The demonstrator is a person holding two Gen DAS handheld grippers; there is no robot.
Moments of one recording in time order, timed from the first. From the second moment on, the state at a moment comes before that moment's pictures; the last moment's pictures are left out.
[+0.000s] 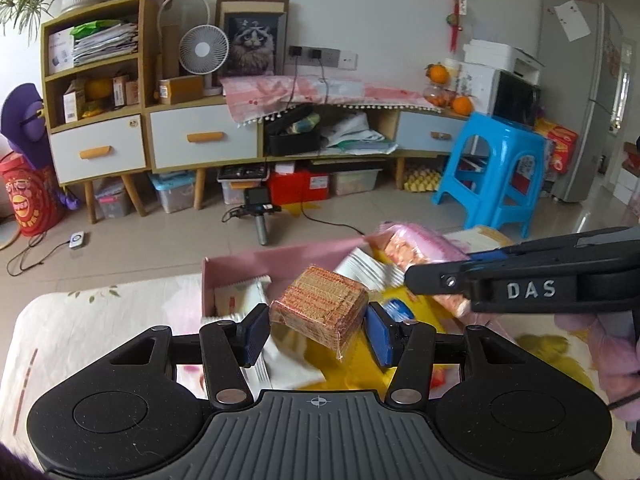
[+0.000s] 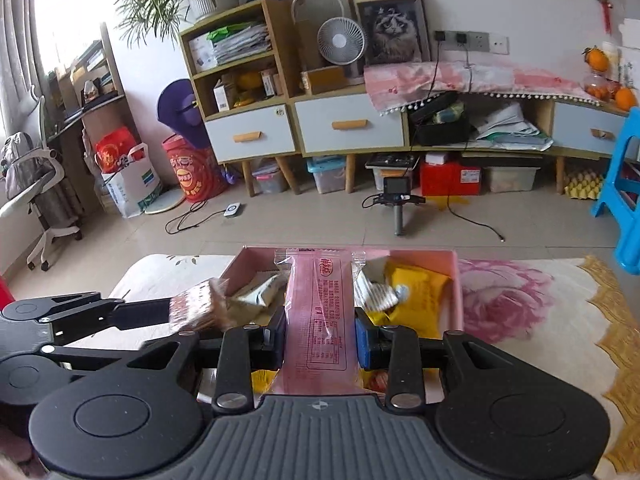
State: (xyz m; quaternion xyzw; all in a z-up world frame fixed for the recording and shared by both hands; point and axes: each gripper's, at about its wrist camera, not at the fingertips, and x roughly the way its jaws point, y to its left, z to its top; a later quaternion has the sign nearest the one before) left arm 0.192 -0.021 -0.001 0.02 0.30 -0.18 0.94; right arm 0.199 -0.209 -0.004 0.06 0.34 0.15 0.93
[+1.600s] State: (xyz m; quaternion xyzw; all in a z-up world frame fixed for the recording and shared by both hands) left arm 0.198 0.008 -0.008 0.01 0.32 -0.13 0.94; right arm 0.208 -0.209 0.009 0.10 0.36 0.15 0.92
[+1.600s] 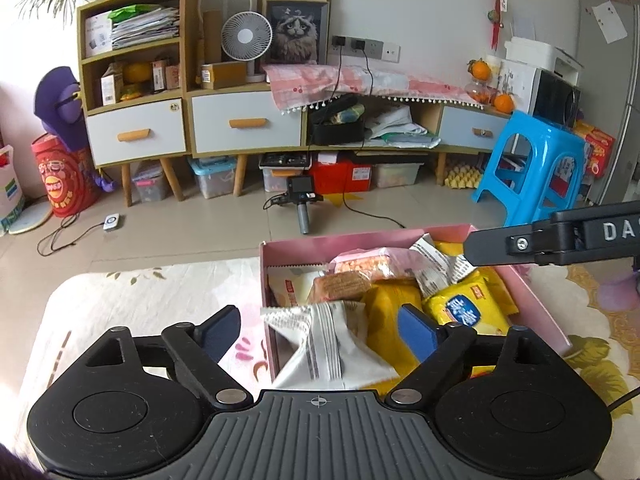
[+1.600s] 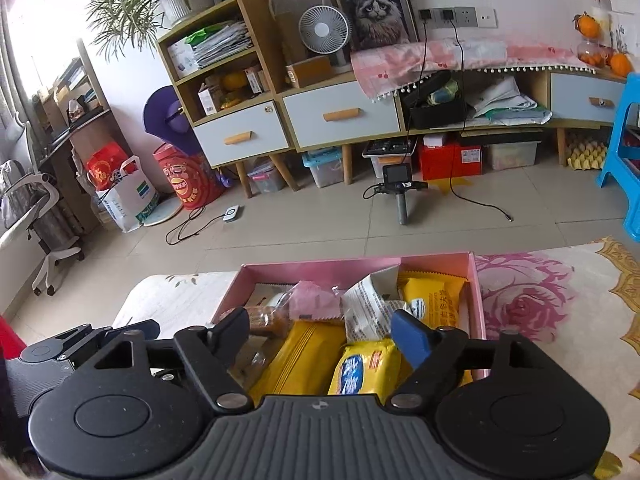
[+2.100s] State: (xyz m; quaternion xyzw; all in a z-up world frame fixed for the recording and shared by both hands) left arm 0.141 0.031 -0.012 0.02 0.33 -0.13 0.94; right arm 0.149 -0.215 0.007 0.07 0.35 0.14 0.92
